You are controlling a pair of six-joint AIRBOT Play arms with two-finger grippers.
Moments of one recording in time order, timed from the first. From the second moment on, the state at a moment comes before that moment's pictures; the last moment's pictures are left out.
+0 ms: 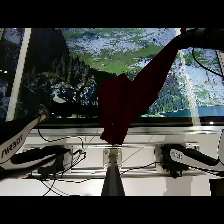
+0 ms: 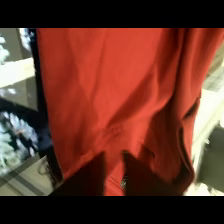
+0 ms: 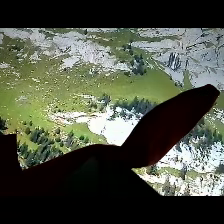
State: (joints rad) left arm -0.27 -1.38 0.51 0.26 -0.94 -0.82; right arm -0.08 -1.27 1.47 -1.19 0.98 1.04
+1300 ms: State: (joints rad) left arm -0.18 -1.61 0.86 0.41 -0.84 -0.80; right arm -0.08 -1.27 1.47 -1.18 0.98 1.04
